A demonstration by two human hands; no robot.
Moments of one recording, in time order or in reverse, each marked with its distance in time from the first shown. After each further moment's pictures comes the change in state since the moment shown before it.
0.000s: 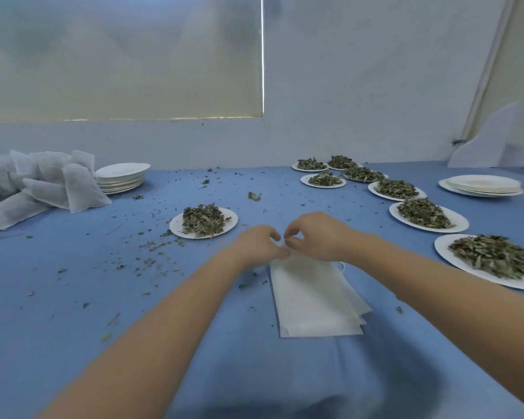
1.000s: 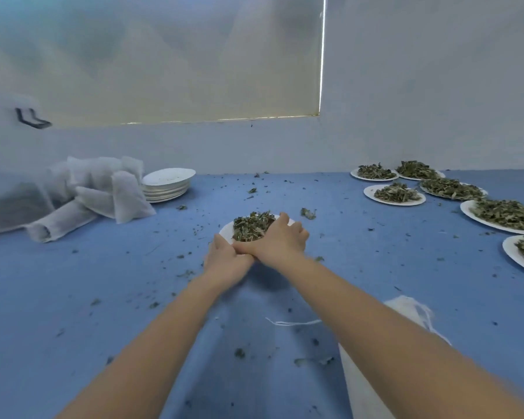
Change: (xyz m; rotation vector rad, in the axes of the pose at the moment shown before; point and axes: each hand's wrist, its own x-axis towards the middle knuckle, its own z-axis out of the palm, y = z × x) left_hand 0.052 -0.115 -0.064 -0.343 0.397 -0.353; right_hand 0.158 -0.103 0.047 0.620 0.103 0.344
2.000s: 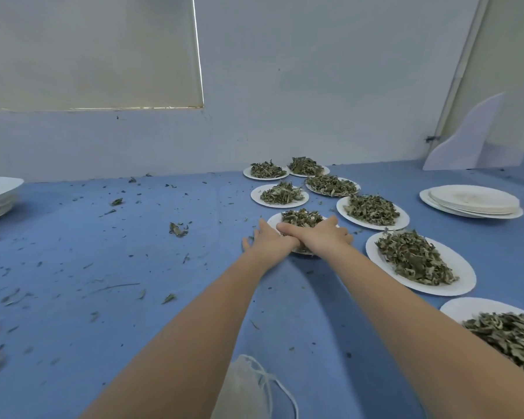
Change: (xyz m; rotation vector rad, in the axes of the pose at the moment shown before) left_hand 0.061 0.163 0.262 0.126 -0.416 0.080; right_hand 0.090 0.217 -0.190 0.021 0.231 0.505
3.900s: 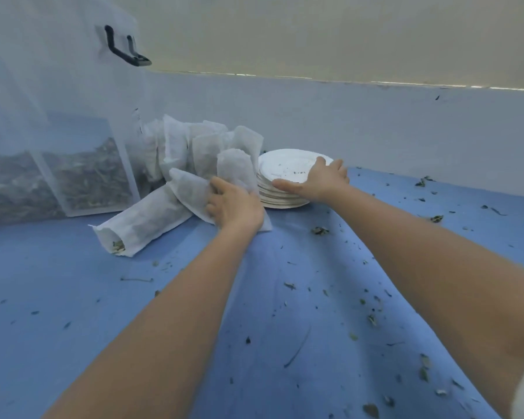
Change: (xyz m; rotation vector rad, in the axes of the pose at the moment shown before) left_hand 0.011 -0.344 -0.474 -0.044 1.061 -0.427; right_hand -0.118 -0.438 0.417 -0.372 -0.236 -0.798
